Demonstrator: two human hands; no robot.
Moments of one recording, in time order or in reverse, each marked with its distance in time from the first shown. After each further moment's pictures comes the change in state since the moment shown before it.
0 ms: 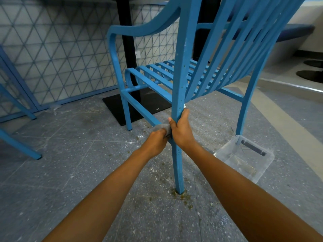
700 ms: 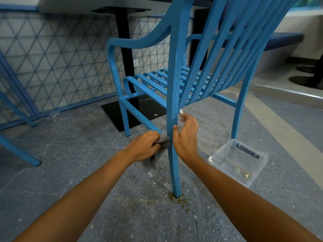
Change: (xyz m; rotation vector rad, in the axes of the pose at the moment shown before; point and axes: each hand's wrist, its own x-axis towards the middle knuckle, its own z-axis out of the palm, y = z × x) left_hand -0.023 0.003 -0.040 0.316 -0.027 0.281; right_hand -0.025 -0.001 -0.022 -0.231 0.172 -0.106
